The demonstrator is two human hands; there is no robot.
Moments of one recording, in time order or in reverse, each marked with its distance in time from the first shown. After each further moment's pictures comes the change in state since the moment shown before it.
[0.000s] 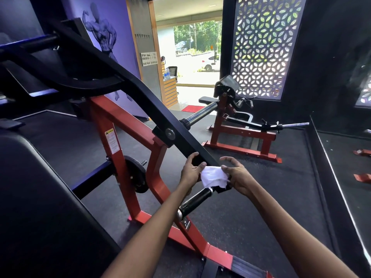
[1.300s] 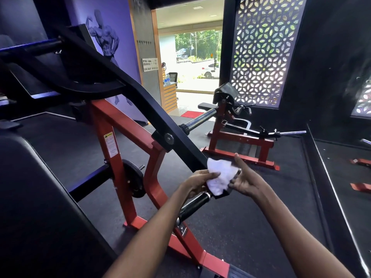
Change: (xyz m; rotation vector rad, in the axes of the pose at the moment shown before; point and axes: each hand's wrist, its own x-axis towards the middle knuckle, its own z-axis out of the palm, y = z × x) left_hand 0.001 0.009 0.015 -0.141 -0.444 -0.244; right_hand -0.004 -0.020 -0.023 0.358 -0.105 0.259
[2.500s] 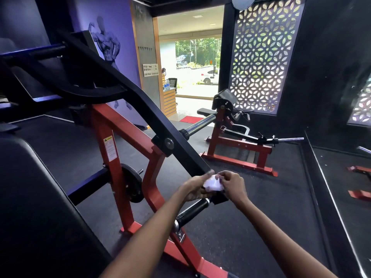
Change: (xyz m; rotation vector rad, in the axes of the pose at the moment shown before) left_hand -0.015 0.014 0.007 -0.065 0.118 -0.116; right_hand 0.002 0.035 0.027 -1.064 0.423 -0.640
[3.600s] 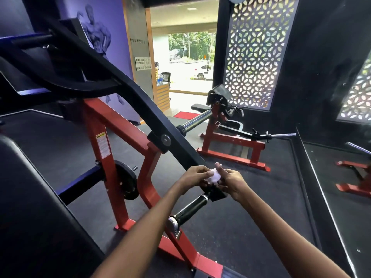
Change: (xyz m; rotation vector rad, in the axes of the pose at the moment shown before) left_hand 0.009 0.007 -0.022 0.362 -0.068 0.359; right_hand 0.007 -0.015 0.000 0.697 -0.200 0.425
